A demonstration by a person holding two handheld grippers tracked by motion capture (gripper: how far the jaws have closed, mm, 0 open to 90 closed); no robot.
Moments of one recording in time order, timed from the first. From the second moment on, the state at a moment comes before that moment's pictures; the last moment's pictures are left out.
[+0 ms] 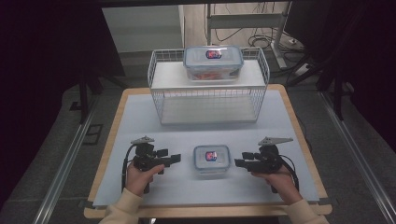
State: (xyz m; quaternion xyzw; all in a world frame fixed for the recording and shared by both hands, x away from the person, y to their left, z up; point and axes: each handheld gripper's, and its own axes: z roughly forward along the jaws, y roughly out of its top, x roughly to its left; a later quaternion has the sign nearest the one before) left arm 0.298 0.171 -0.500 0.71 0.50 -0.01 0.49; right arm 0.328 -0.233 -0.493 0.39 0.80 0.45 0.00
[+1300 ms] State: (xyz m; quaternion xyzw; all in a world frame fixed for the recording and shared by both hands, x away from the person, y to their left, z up) left arm 0.331 0.111 -0.521 0.72 0.51 -0.11 0.45; right arm 0.353 -0.208 -0.505 0.43 0.79 0.44 -0.06
